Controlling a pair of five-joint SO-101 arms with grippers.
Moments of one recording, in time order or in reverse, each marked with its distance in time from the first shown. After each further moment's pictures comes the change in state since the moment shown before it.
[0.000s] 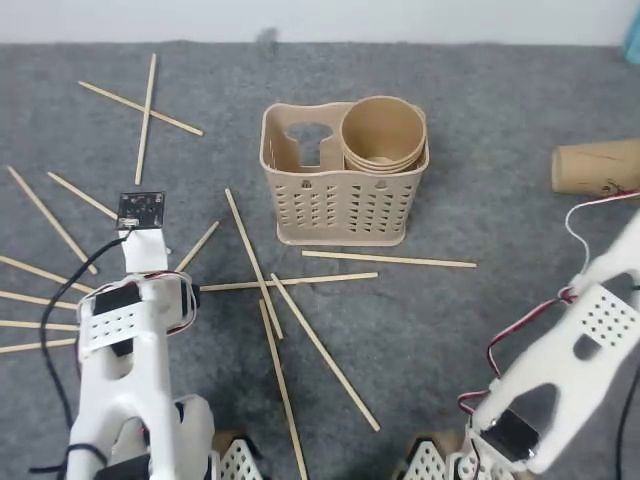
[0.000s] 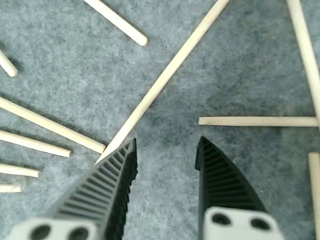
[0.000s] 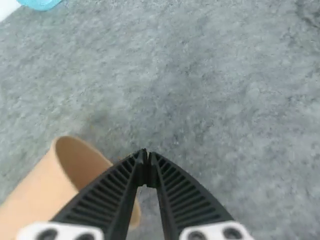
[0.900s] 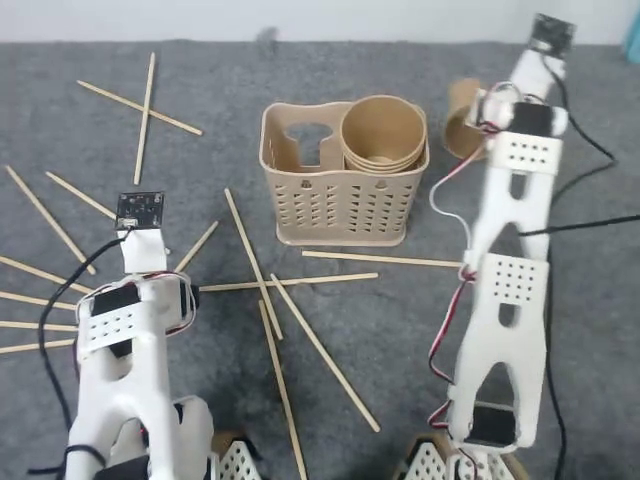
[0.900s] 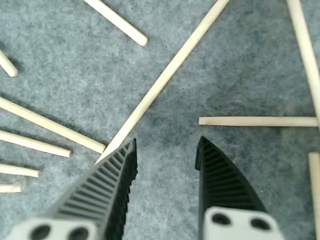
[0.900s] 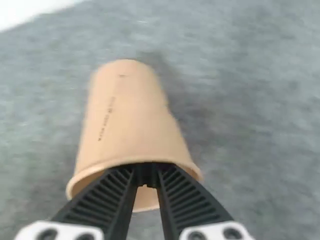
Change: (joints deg) left arm 0.0 0.0 0.0 0.0 0.0; right arm -32.5 0.4 -10.9 15.5 -2.7
